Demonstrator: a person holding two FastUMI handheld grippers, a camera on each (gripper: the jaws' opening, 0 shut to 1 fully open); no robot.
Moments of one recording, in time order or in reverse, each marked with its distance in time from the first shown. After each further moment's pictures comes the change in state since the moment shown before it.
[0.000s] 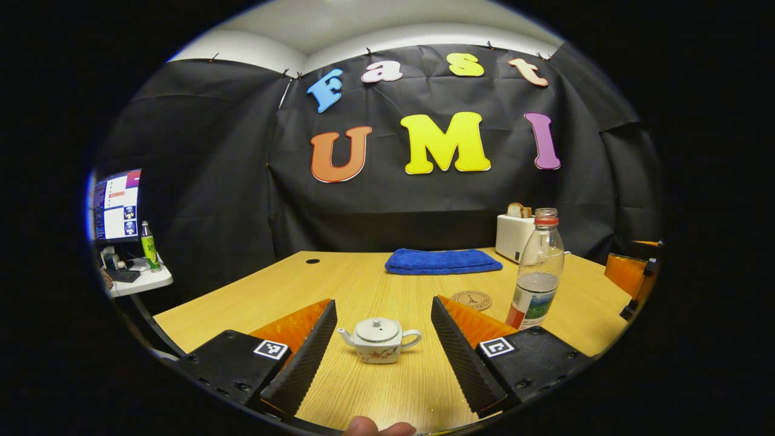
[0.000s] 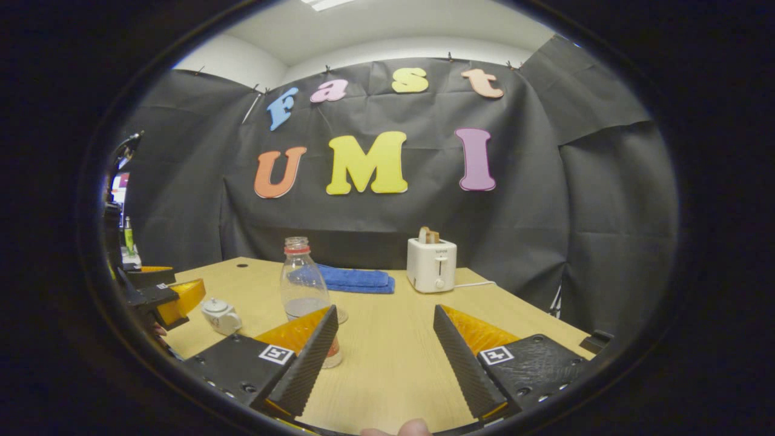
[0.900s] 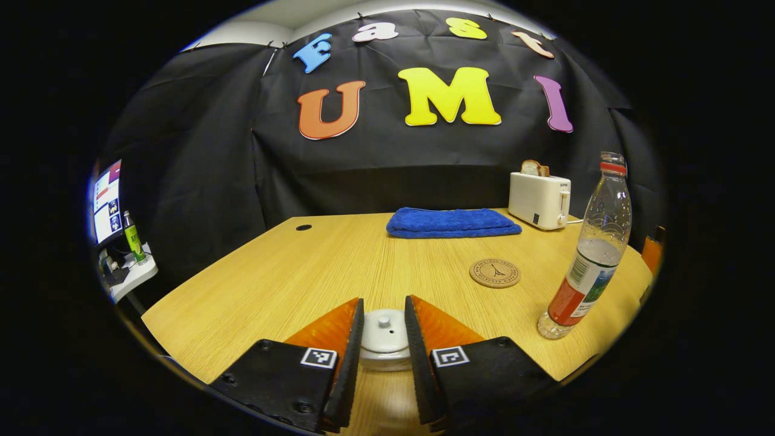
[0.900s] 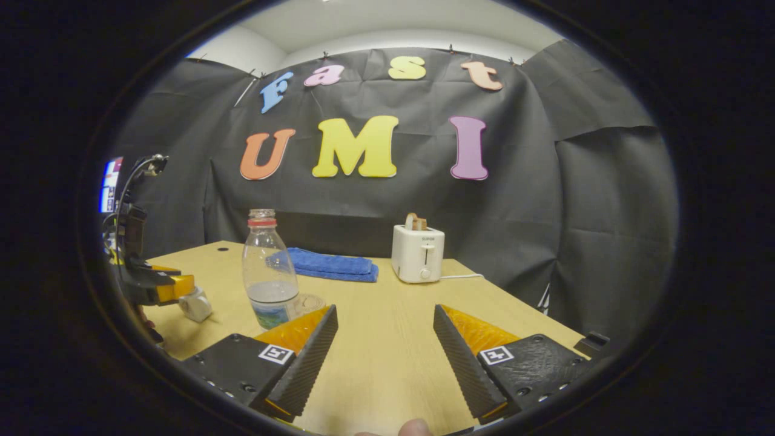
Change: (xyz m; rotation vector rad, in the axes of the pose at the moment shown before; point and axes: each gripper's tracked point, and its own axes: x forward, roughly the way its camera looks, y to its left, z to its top) left arm 0.059 0.005 -0.043 0.049 0.177 -0.010; right arm 0.027 -0.017 -0.020 -0.033 0.048 -0.047
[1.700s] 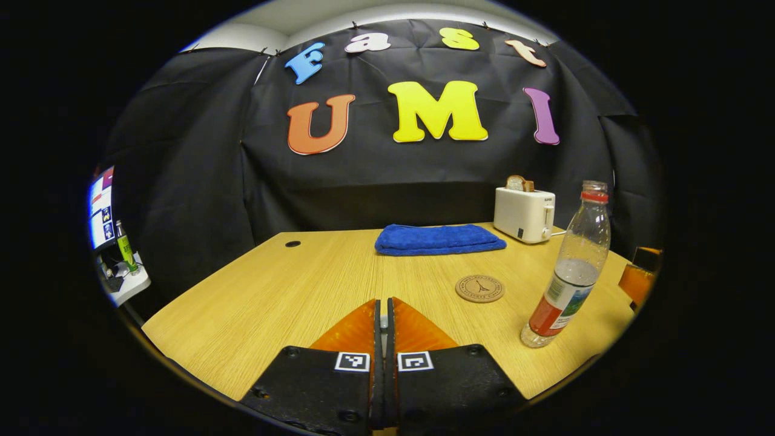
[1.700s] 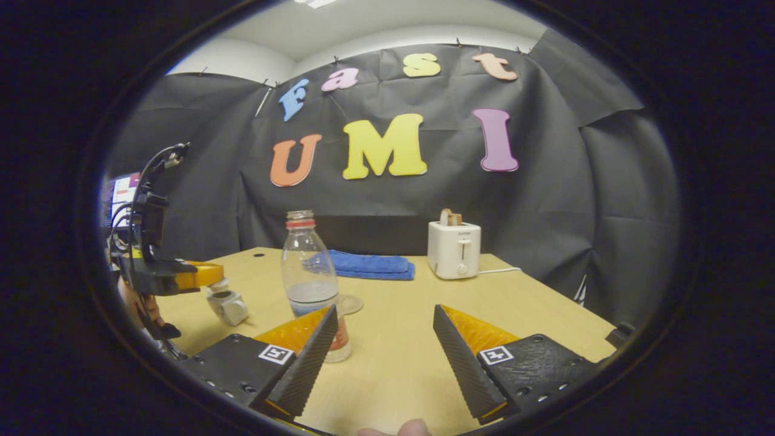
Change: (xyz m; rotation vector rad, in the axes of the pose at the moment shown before) left arm -0.018 -0.004 0.034 -0.013 -0.077 -0.082; right arm -0.006 0.042 -0.008 0.041 0.012 0.200
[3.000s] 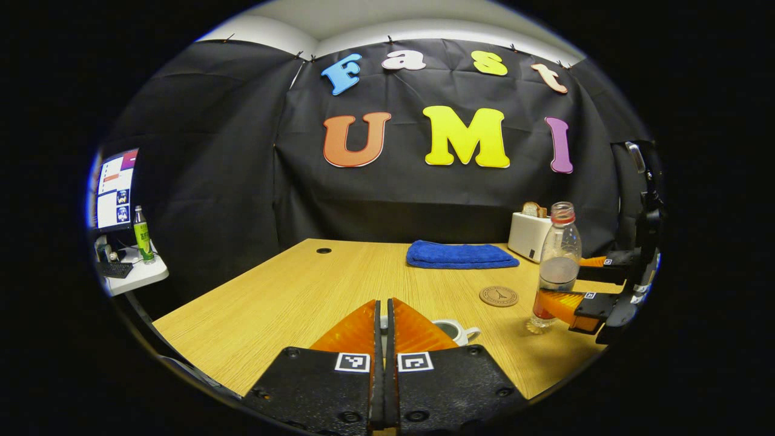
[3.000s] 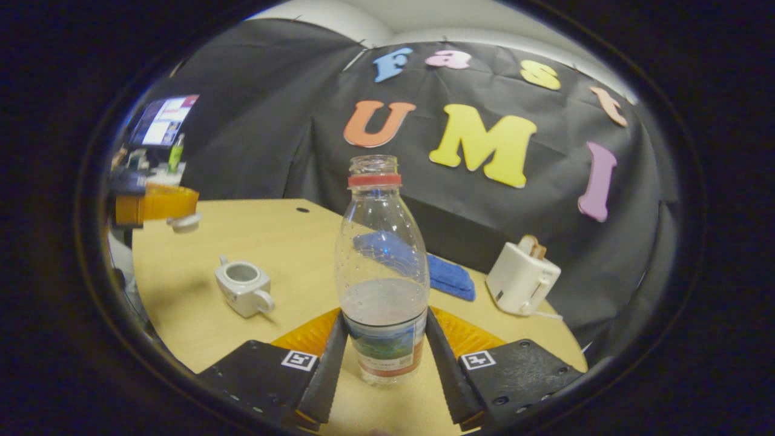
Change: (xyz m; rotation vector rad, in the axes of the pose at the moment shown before) left arm -0.045 0.080 0.007 -0.094 -0.079 0.056; right arm 0.099 0.111 0.007 -0.524 0.095 0.133
